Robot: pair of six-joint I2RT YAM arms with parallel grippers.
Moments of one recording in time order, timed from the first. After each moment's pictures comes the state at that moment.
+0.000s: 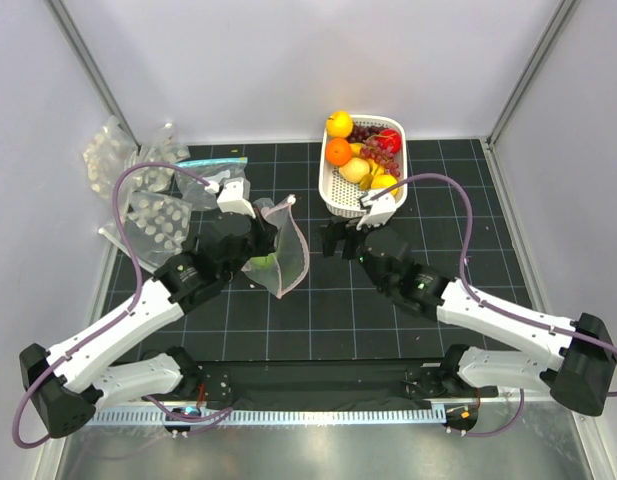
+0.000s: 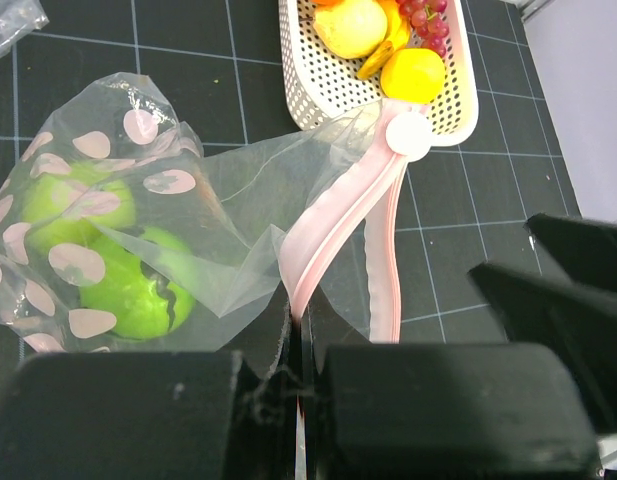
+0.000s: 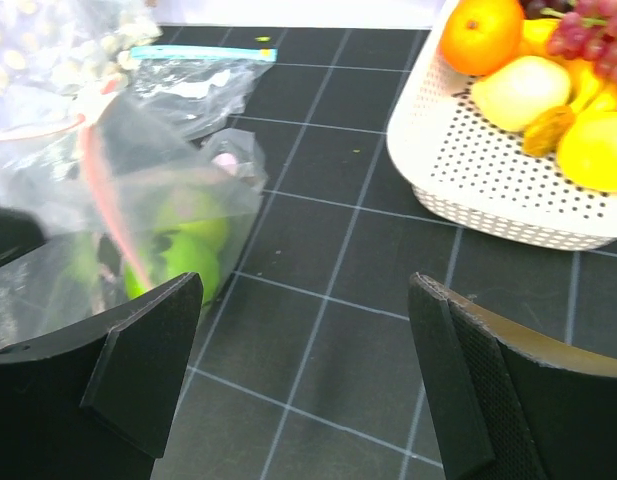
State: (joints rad) left arm -0.81 1.02 0.97 -0.34 -0.43 -0.63; right arm 0.96 1.11 0.81 0.11 0.58 0.34
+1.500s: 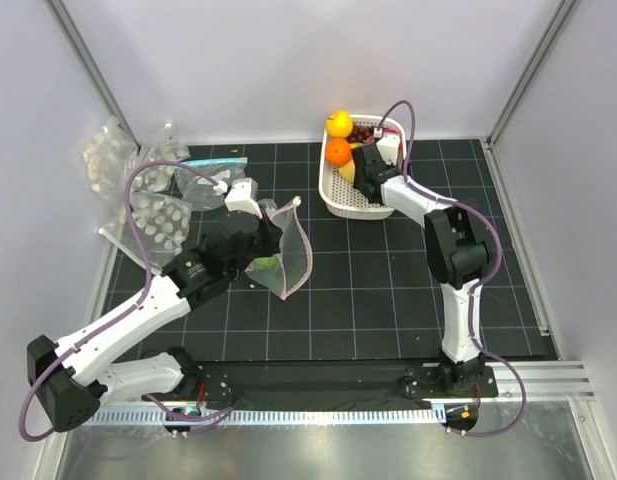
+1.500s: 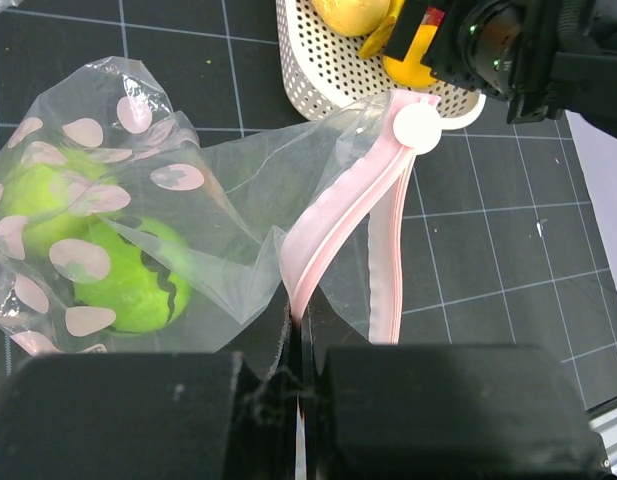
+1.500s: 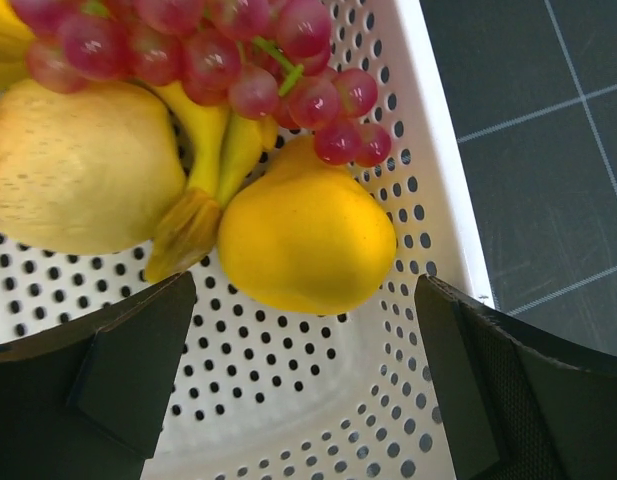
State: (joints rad) left arm -0.81 1.07 0.97 -0.33 -0.40 -0.64; right arm 0.39 2.09 1.59 -0.27 0.67 0.41
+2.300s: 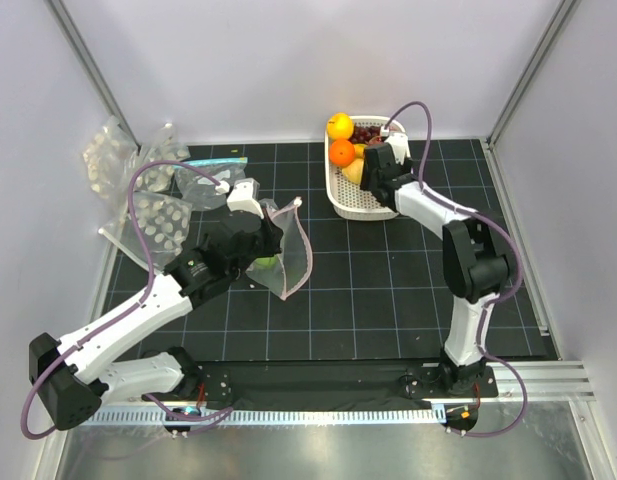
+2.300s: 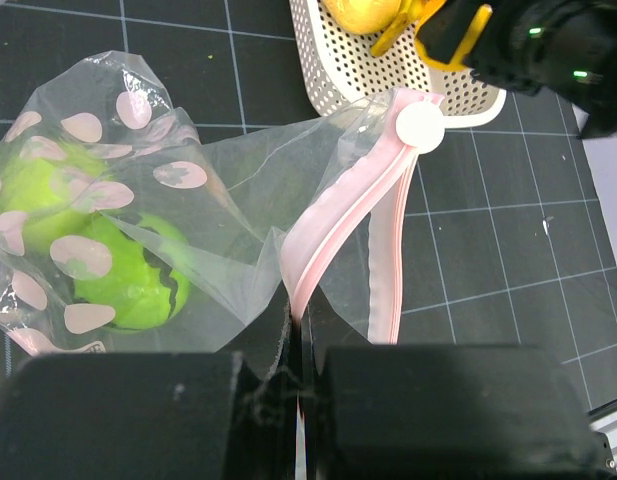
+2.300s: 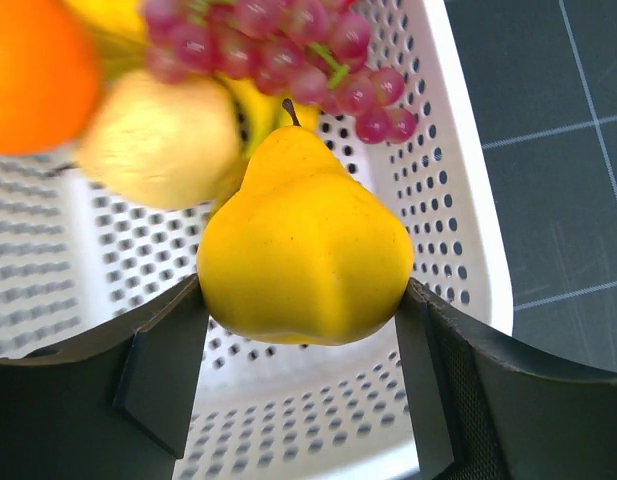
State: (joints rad) left arm -0.81 1.08 0.97 -0.33 -0.40 -0.64; right arm 0.36 1.96 1.44 -0.18 0.53 0.34
